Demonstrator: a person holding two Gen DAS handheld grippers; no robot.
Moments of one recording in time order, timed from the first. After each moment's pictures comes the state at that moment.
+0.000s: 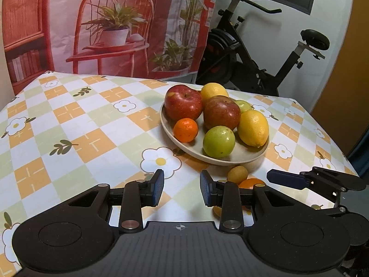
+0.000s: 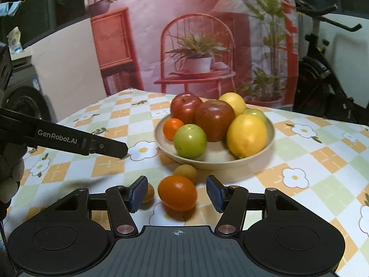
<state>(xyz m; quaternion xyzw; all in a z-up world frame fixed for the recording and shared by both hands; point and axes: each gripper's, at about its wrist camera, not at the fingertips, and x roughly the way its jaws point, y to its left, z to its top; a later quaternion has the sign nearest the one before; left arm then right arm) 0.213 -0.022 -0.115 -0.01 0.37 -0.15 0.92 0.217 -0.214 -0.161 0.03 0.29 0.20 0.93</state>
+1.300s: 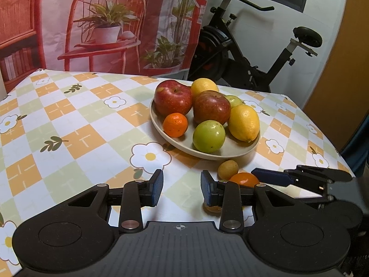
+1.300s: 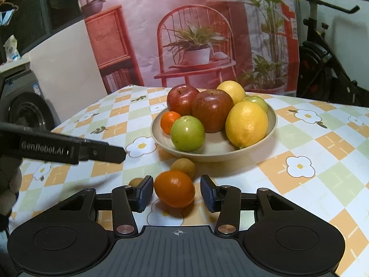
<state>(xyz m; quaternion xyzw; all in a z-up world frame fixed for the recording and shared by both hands) 0.209 -0.026 -0.118 -0.02 0.37 -0.18 0.91 0.227 -0.225 -0.165 0.07 0.32 0.21 0.92</state>
